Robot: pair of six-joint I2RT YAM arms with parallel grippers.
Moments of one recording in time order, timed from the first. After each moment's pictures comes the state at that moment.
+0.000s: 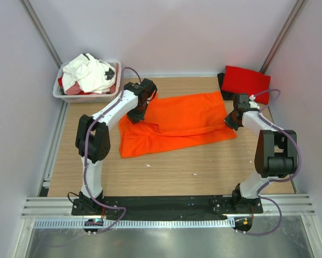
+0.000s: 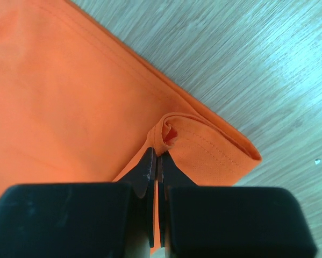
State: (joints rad) left arm -0.51 2.04 1.81 -1.14 -0.31 -0.19; right arm -0.02 1.64 1.03 -0.40 0.18 0.80
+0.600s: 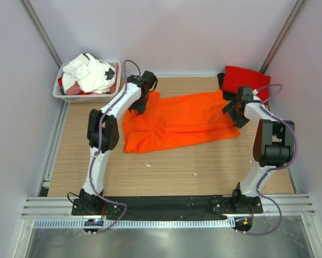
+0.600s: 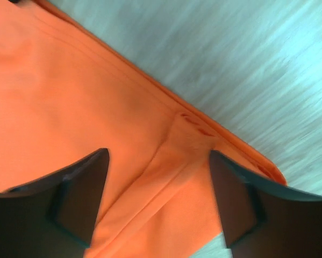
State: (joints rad) left arm -0.46 2.28 2.11 -1.17 -0.37 -0.18; right arm -0.07 1.80 1.16 -0.41 0.14 0.79
